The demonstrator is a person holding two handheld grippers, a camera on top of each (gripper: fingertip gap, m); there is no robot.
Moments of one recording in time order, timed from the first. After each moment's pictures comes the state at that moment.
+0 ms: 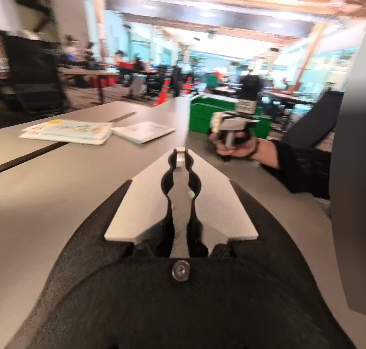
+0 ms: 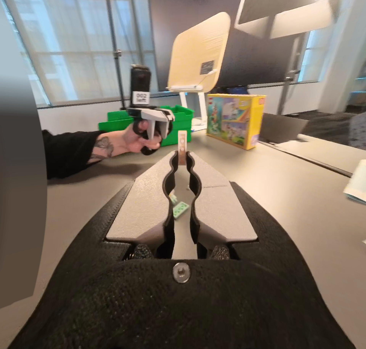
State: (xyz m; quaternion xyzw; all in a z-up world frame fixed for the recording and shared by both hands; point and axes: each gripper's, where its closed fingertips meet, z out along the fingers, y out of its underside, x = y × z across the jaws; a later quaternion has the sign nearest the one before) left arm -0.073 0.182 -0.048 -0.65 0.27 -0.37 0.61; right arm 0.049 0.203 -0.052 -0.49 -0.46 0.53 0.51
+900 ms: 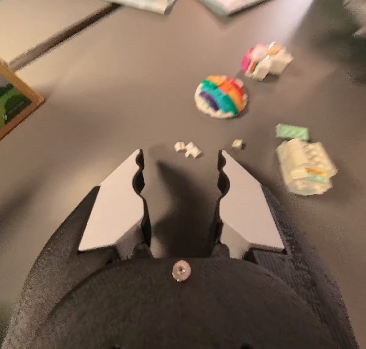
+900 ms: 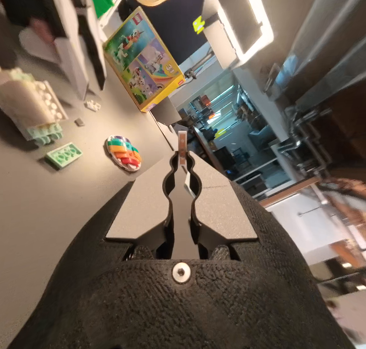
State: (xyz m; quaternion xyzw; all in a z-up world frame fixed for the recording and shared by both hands) left arm -0.105 0.223 -0.162 -0.86 0.23 -0.13 0.44; right arm 0.041 0.238 -0.079 -0.38 -0.57 -0.01 0.73
